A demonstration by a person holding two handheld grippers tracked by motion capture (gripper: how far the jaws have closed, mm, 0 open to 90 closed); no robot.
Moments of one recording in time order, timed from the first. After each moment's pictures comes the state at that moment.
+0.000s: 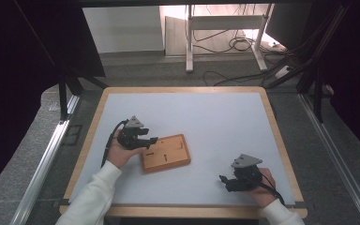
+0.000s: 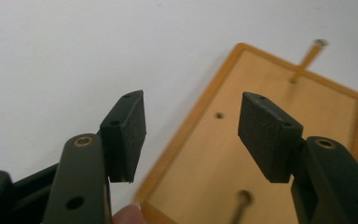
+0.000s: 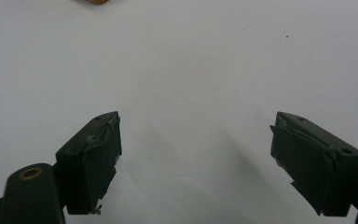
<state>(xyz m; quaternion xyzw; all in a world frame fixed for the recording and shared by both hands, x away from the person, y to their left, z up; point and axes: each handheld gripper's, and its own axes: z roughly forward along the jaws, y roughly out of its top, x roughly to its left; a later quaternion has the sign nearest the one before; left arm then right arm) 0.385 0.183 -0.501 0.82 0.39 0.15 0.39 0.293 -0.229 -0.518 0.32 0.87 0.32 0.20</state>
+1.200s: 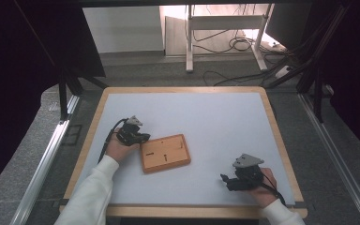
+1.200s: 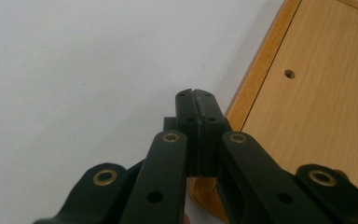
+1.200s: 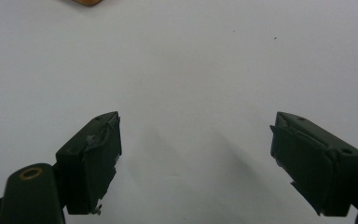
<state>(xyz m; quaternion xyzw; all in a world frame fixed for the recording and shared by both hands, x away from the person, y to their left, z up) 0.412 0.199 -0.529 0.85 0.38 0.10 0.35 0.293 -0.232 -0.517 0.33 0.86 0.32 0.21</state>
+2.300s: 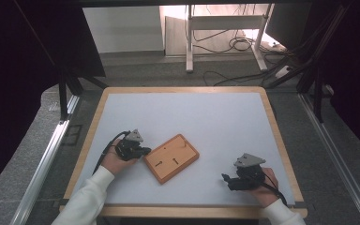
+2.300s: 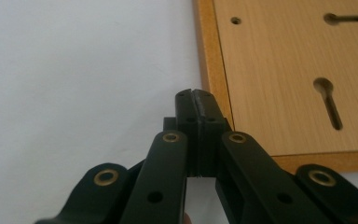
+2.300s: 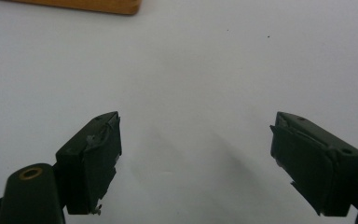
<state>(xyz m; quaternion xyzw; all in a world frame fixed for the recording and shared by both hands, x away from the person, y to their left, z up) 0.360 0.189 -0.533 0.88 0.30 0.09 0.35 0.293 -0.235 -0.515 0.33 0.86 0.32 0.21</state>
